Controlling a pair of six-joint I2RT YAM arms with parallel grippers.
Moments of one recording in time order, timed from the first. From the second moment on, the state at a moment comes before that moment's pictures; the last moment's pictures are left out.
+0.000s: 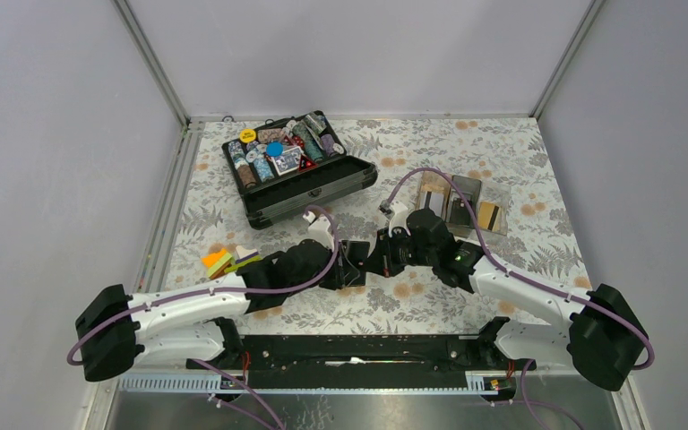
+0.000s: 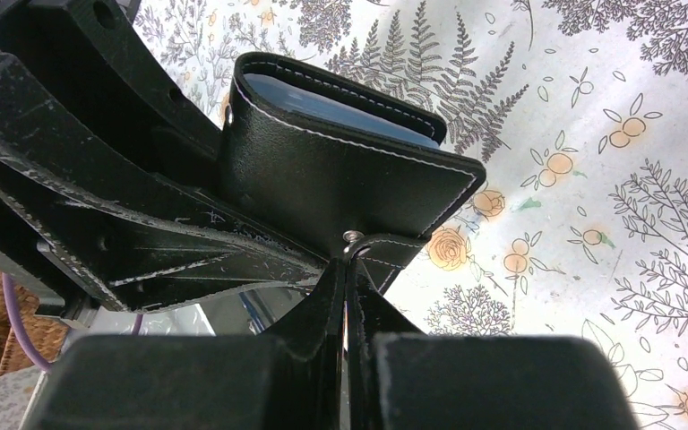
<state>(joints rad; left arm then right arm) -1.07 1.07 0.59 -0.08 -0.16 -0.81 0.80 1.16 0.63 -0.03 -0.38 0.53</state>
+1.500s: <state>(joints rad) -1.09 1.13 0.55 0.00 0.04 -0.62 0.81 1.19 0.59 -0.07 -0.48 0.43</state>
